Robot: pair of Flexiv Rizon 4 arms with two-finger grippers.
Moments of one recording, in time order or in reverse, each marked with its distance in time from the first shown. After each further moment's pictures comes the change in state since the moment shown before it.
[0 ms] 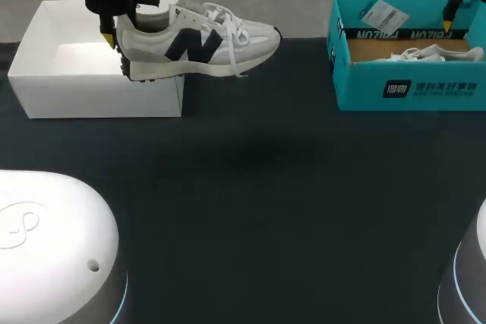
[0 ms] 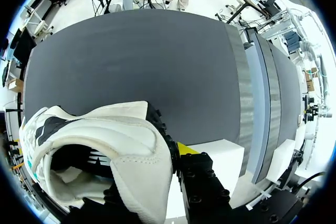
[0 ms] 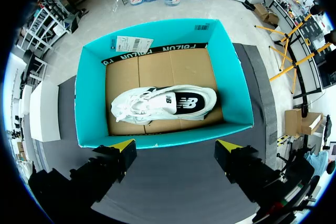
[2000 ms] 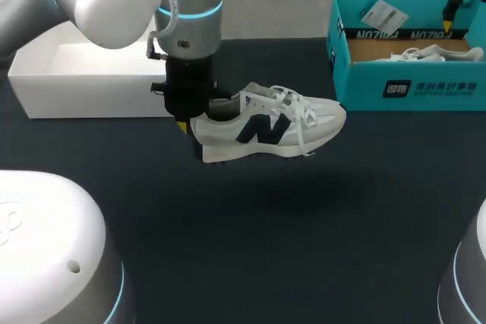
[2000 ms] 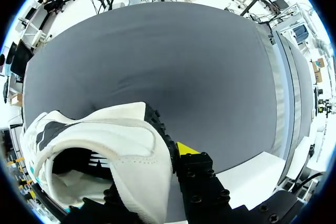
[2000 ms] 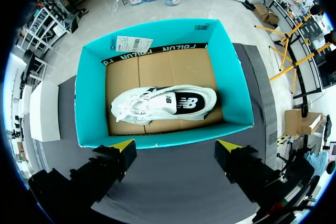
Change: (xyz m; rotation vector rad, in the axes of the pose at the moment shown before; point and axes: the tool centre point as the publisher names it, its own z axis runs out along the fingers) left arm -0.137 -0.080 0.113 -0.027 -0.064 0.072; right arm 0.000 0.000 0.000 0.000 0.000 0.000
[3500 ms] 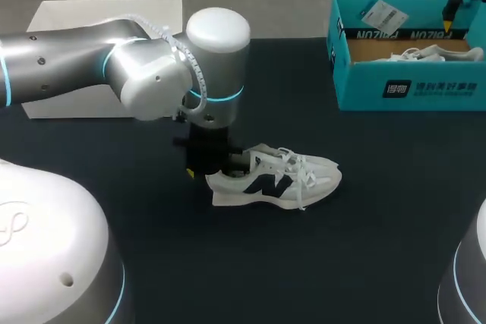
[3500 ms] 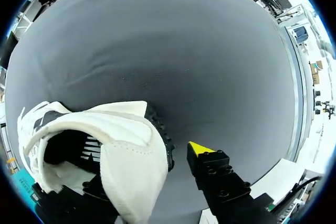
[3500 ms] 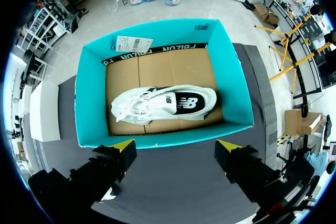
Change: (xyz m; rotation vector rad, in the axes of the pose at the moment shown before) left arm -0.021 0.004 0.139 0.000 0.056 -0.032; right arm 0.000 0.000 0.000 0.000 0.000 0.000
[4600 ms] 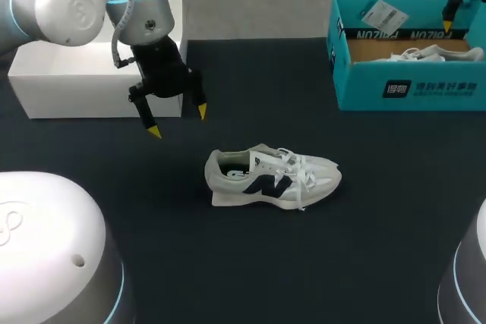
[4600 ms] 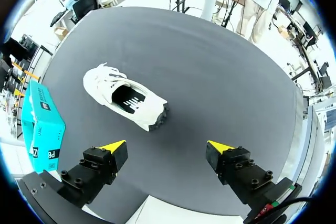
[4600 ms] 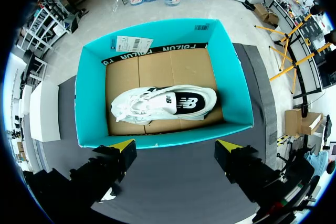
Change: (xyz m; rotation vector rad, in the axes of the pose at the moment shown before) left arm 0.065 0.020 -0.117 0.235 -0.269 -0.543; right arm 0.000 0.000 0.000 0.000 0.000 0.000
